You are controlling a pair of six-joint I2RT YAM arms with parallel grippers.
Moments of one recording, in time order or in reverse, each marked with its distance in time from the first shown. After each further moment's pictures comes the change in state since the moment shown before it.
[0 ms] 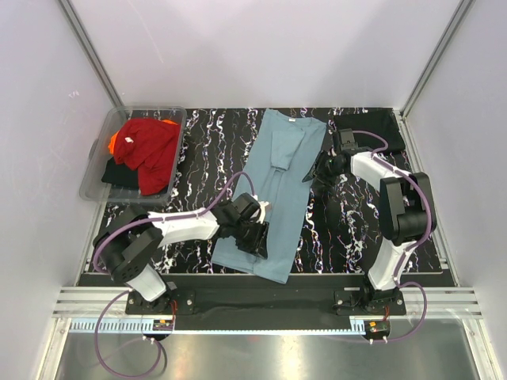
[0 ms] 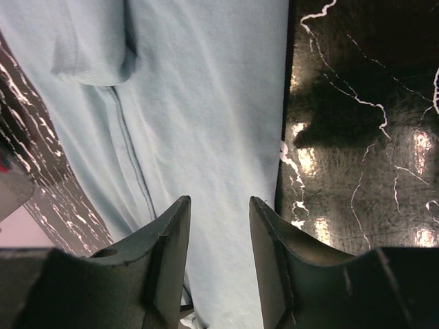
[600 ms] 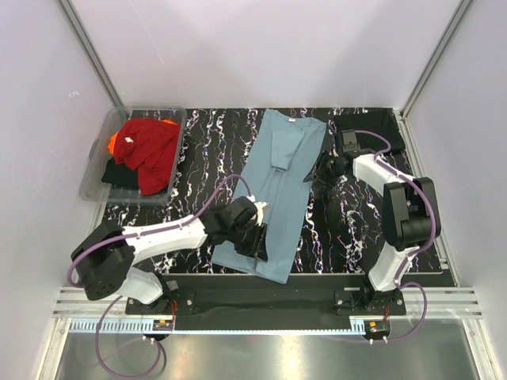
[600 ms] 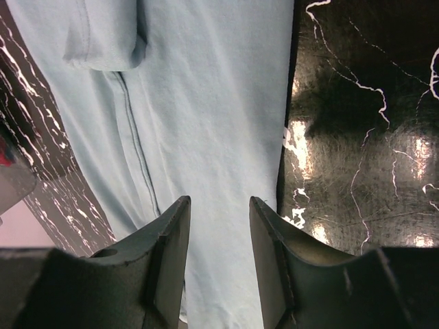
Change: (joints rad) left arm -0.072 -0.167 -0.018 -0.056 -0.029 -0.100; right arm 0.000 -0.058 -0.036 0.011 0.000 -0.008
